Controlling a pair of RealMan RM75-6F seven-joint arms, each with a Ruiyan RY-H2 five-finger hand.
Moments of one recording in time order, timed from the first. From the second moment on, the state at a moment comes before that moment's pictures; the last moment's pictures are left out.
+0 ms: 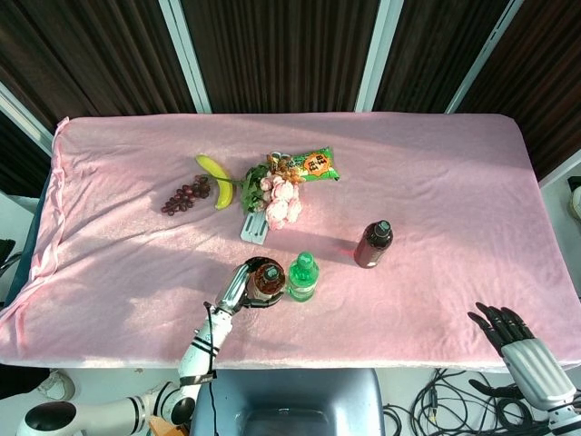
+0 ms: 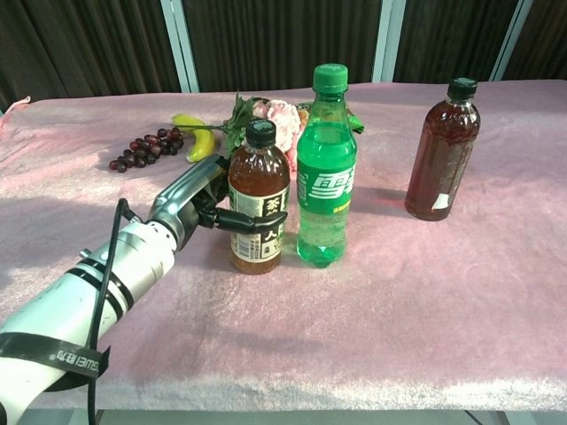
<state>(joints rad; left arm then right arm) -0.66 -1.99 -0.23 -1.16 1.37 1.08 -0.53 0.05 -1.00 -0.18 -1.54 -1.79 1.45 0.16</state>
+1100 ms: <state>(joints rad) -0.56 -1.79 -0.14 -1.23 1.51 1.27 -0.61 0.04 -1.01 -0.17 -1.55 -1.77 1.45 0.14</state>
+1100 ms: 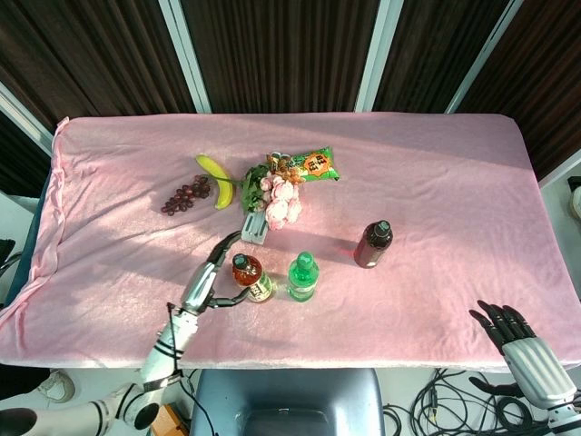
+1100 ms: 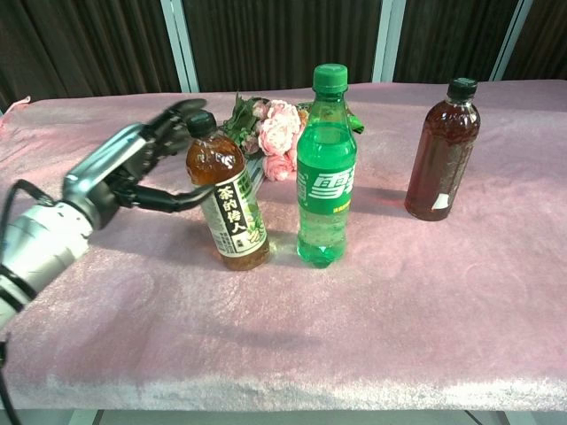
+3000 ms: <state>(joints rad) -0.17 -1.27 -0.01 -1.35 1.51 1.47 -0.22 0.63 -1.48 0.22 -1.16 -1.34 0.86 0.69</state>
